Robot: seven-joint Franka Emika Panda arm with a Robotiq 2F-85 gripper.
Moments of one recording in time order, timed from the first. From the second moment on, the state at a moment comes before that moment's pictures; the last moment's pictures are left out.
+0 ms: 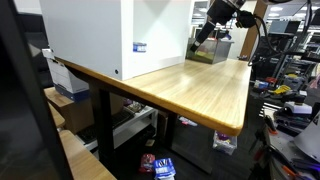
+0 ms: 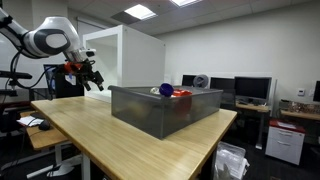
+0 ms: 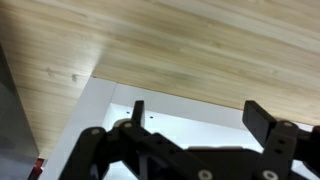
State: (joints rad) arm 0.08 -0.44 0.11 -2.67 -0.03 2.73 -0.03
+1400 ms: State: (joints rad) arm 0.11 -0.44 0.10 -2.69 0.00 2.81 -0.02
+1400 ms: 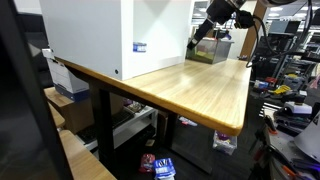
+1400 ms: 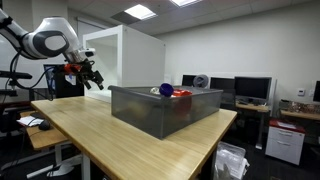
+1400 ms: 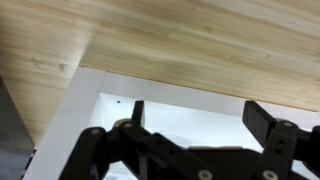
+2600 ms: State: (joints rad) arm 0.12 -0.40 0.08 -2.69 0.01 2.95 -0.02
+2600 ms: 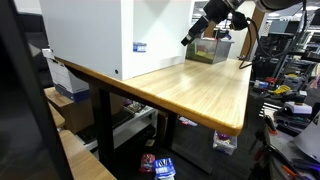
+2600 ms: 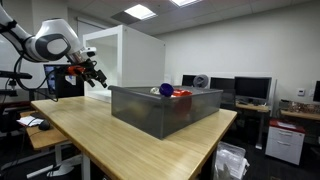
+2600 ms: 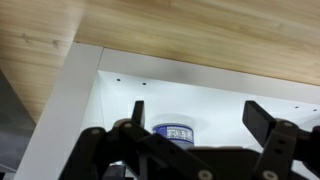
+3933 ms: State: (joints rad) arm 0.10 -0.39 0.10 -2.69 0.01 2.97 -0.02
